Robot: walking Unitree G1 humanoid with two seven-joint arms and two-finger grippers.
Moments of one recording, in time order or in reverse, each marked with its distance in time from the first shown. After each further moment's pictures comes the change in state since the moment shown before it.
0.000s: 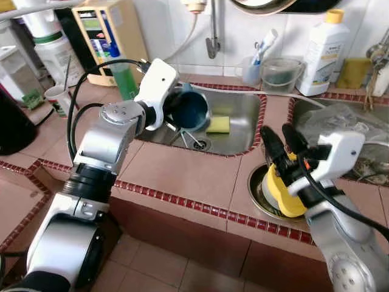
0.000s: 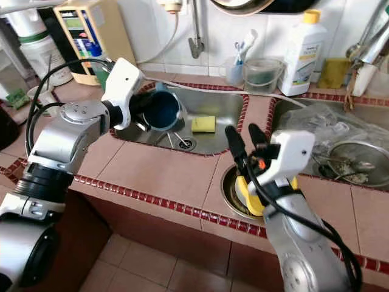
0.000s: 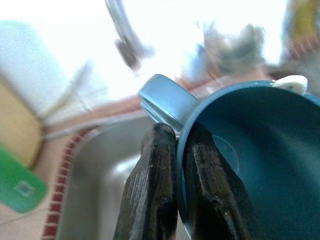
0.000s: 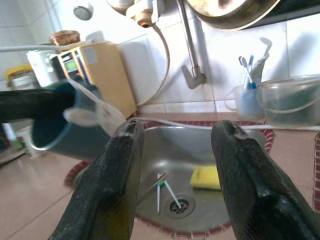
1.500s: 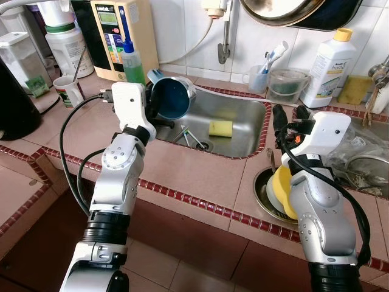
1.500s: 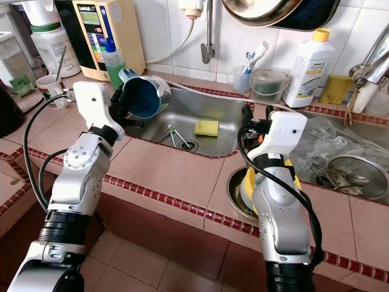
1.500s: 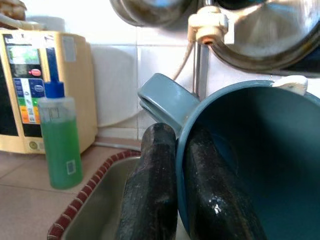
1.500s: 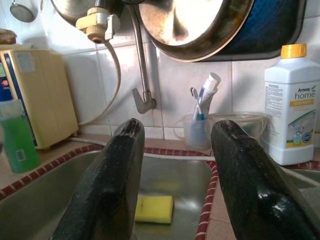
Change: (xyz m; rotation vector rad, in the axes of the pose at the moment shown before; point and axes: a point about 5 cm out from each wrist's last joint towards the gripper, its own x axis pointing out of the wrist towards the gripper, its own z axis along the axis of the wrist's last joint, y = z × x) left arm -0.024 -0.014 -0.042 -0.226 -0.283 0.298; right arm 0.034 -0.022 -0.019 -0.138 -0.099 -0.221
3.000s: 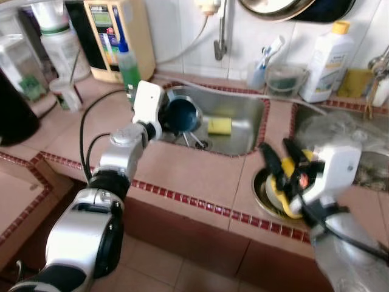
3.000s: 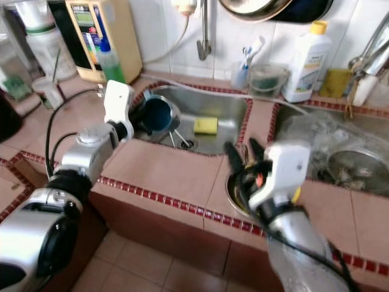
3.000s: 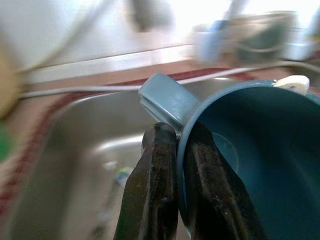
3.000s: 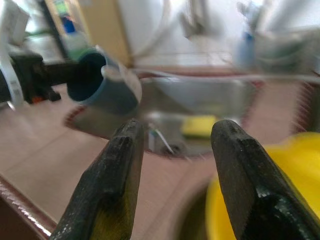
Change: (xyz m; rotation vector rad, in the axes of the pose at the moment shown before) left arm 0.048 0.002 -0.023 0.086 0.310 -0.229; right arm -0.093 0.013 0.021 0.064 0.255 0.217
